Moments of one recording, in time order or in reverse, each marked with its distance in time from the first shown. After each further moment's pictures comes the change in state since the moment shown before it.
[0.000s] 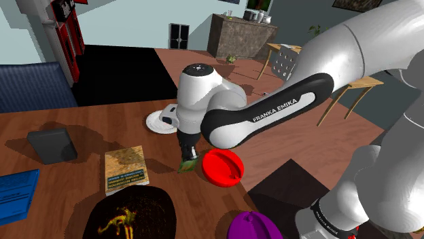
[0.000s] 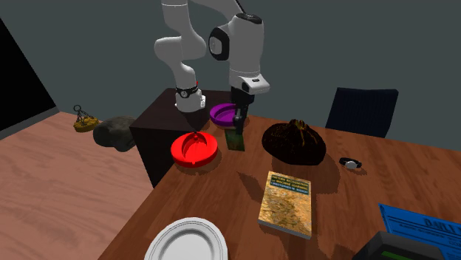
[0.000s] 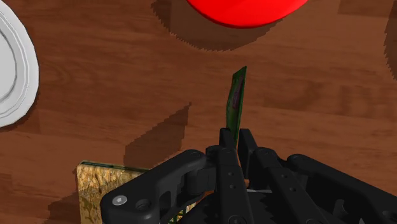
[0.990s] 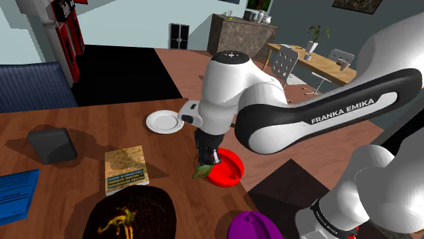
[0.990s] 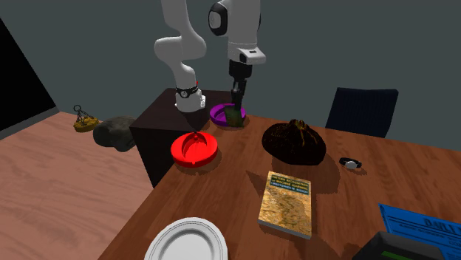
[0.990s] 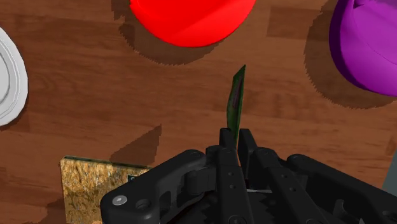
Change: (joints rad) arm 0.032 -0.279 0.037 -0.169 0.114 -0.097 -0.013
